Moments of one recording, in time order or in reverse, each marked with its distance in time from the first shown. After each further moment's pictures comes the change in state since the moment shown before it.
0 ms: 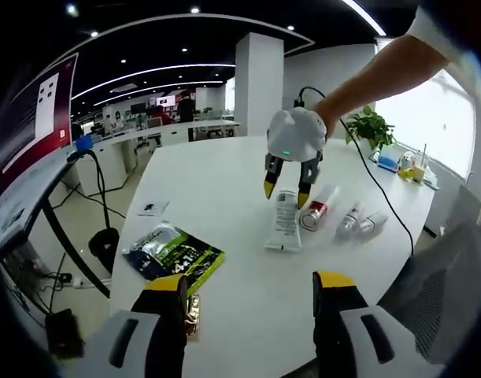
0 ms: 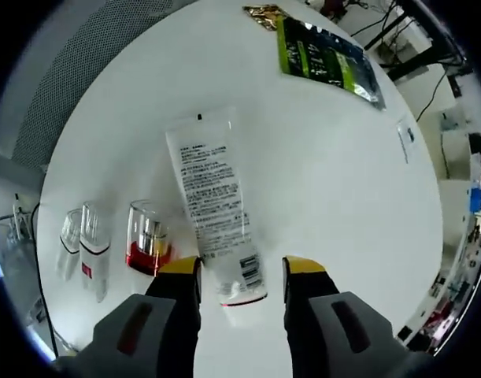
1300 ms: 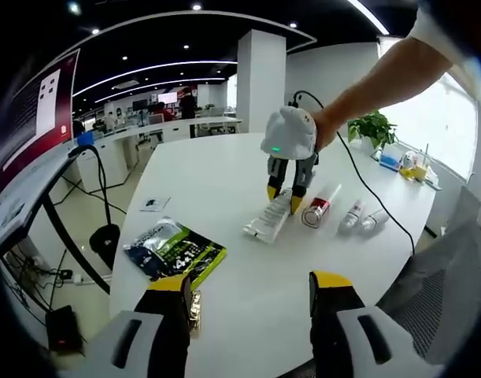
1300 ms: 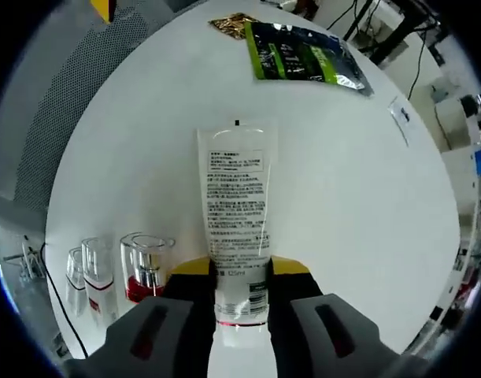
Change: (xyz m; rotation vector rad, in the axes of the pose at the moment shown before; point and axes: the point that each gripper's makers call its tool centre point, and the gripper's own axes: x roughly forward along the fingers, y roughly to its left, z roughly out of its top) left arm 0.000 0.002 -0.002 -0.012 0.016 0.007; right arm 0.007 -0.002 0.012 0.174 -0.113 0.001
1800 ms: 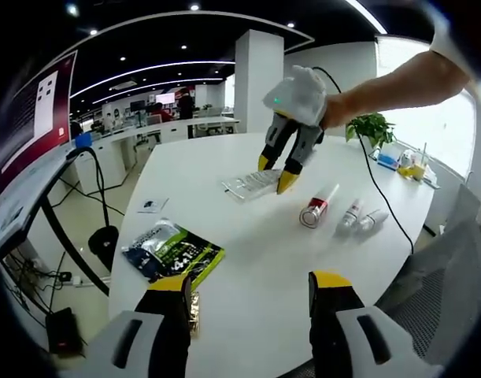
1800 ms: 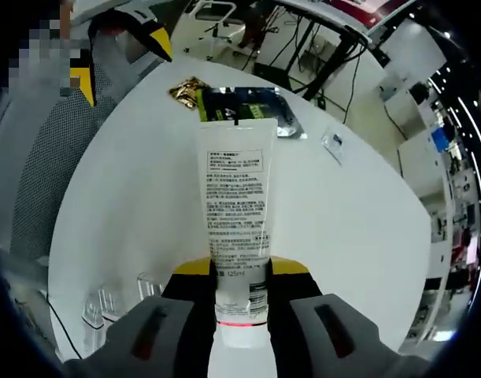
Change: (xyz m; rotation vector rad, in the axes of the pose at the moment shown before) left arm 0.000 -0.002 0.002 0.011 -0.002 -0.011; right arm -0.067 -0.021 0.036 0.151 -0.196 -0.213
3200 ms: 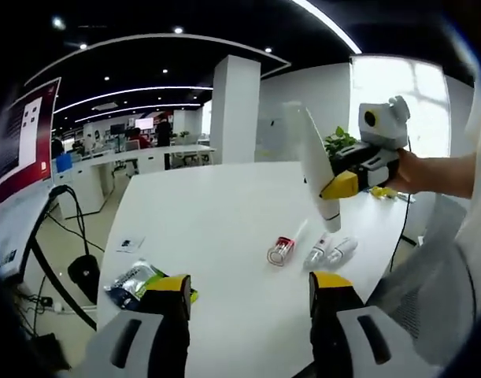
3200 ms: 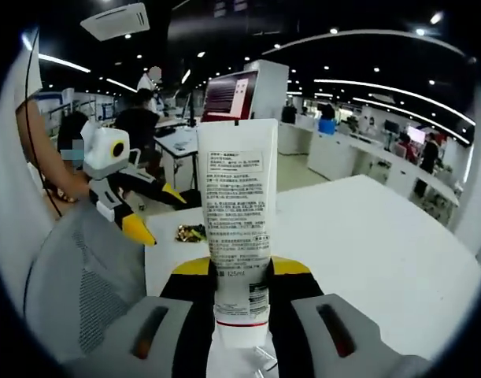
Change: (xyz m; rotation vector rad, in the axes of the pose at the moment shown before) left arm -0.024 -0.046 0.062 0.032 -0.193 -0.189; right arm -0.138 0.093 0.045 0.691 -0.672 -0.382
